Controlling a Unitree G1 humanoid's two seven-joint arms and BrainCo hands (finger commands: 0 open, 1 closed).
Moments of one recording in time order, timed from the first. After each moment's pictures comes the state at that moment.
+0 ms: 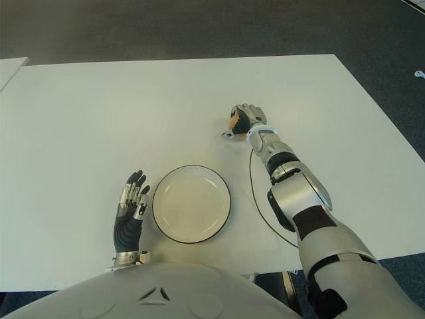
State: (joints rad) left arm 0.67 -0.08 -0.28 0.09 0.03 -0.80 0.15; right arm -0.87 -0.33 0.49 1.33 -0.70 -0.32 -0.33
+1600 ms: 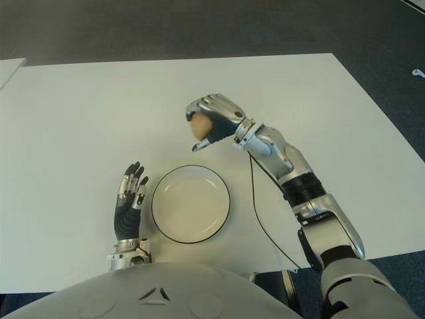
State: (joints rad) left arm 0.54 -0.10 -0.22 0.22 -0.04 -0.88 0.10; right arm -0.49 -0.50 0.40 0.21 -0.56 -0.55 0.10
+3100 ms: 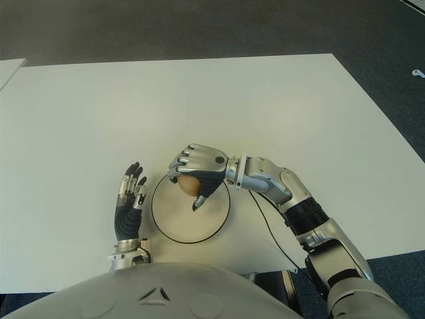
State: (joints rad) left arm 0.54 -0.10 -0.20 0.22 0.08 -0.87 0.19; right arm -0.31 -0.53 0.47 0.03 -0.66 -0.82 0.28
